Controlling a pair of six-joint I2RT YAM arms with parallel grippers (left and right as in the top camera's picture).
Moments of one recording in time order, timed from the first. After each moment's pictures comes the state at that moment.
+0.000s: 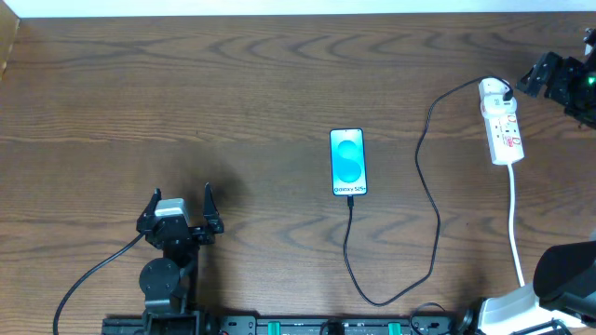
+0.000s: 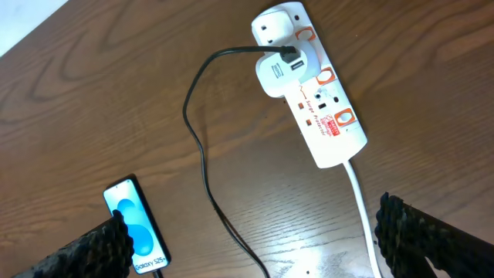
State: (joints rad) left arm 0.04 0.01 0.02 -0.11 -0.03 -0.04; right arm -0.37 1.74 1.88 -1.29 -0.28 0.13
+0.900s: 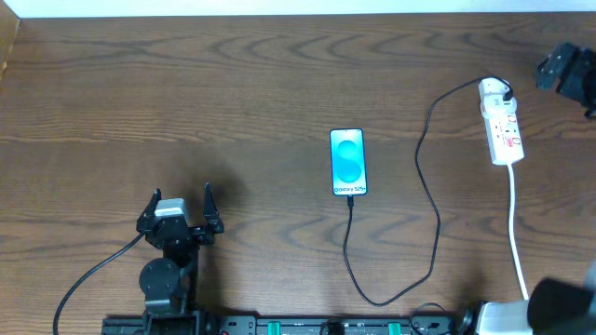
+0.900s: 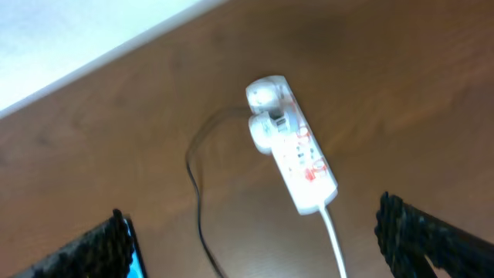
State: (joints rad) left arm 0.04 0.01 0.02 -0.11 -0.03 -0.04; right arm -0.34 1.58 1.84 -1.13 -0.18 0.13
